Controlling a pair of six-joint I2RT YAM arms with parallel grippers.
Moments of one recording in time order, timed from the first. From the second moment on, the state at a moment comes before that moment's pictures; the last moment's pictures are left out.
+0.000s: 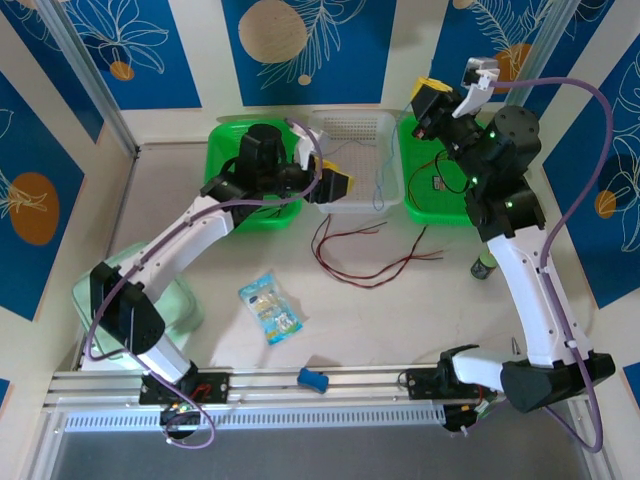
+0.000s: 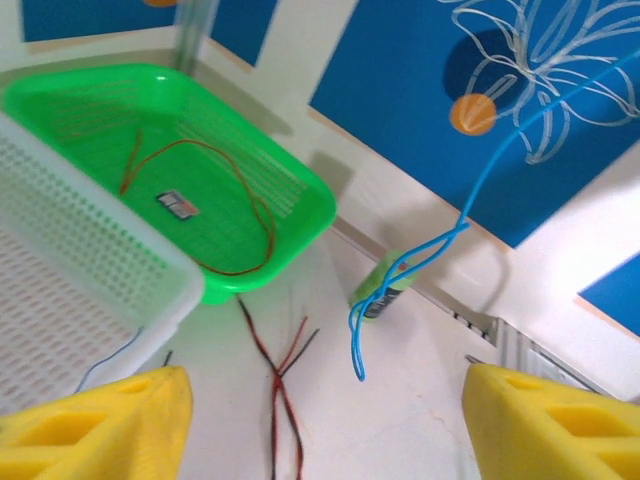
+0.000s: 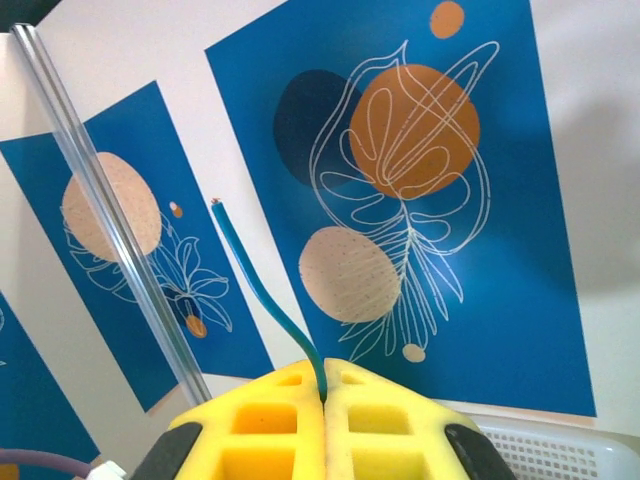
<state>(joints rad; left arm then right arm) -0.63 1.61 1.55 -0.25 0.62 -0.26 0.26 1.21 1.54 -0.13 -0.21 0.36</state>
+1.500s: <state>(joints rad) -0.76 1.75 1.73 -0.25 0.63 -0.27 0.28 1.15 1.55 -0.14 -0.25 0.38</state>
